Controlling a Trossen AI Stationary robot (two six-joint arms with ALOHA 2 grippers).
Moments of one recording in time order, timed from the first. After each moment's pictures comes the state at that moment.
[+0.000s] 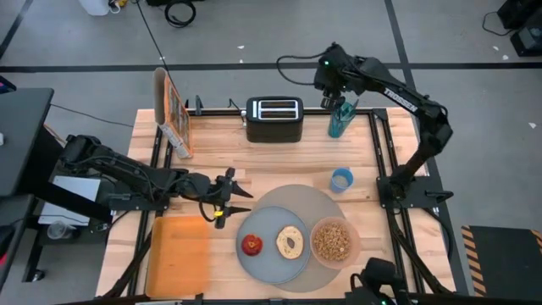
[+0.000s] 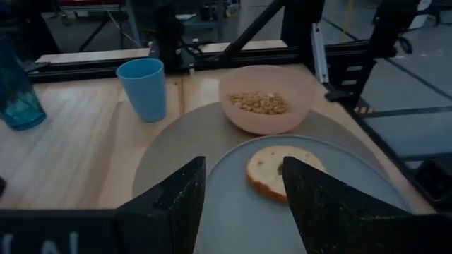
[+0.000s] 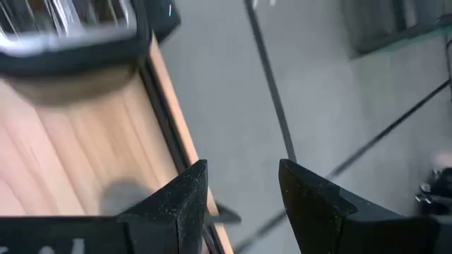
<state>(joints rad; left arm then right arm) -0.27 1.18 0.59 0.30 -0.13 -0.03 -0.72 1.63 1.73 -1.08 0.36 -0.53</state>
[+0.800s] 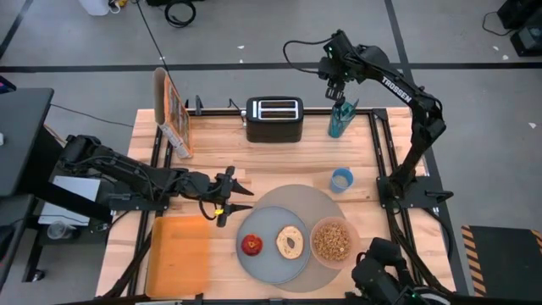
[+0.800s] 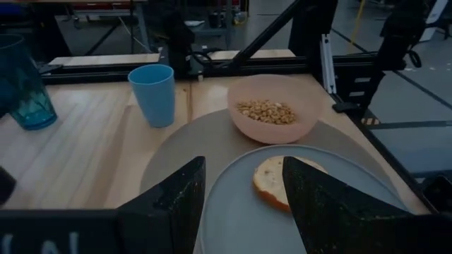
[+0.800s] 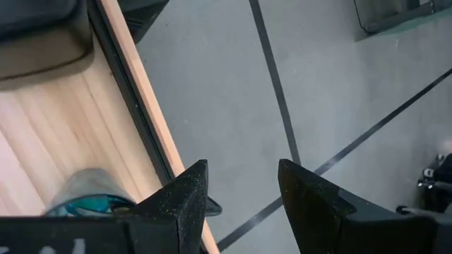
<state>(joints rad) -0.26 1.18 0.59 0.33 -0.16 -0.05 -0.85 1.71 1.83 -1.11 0.31 -0.63</state>
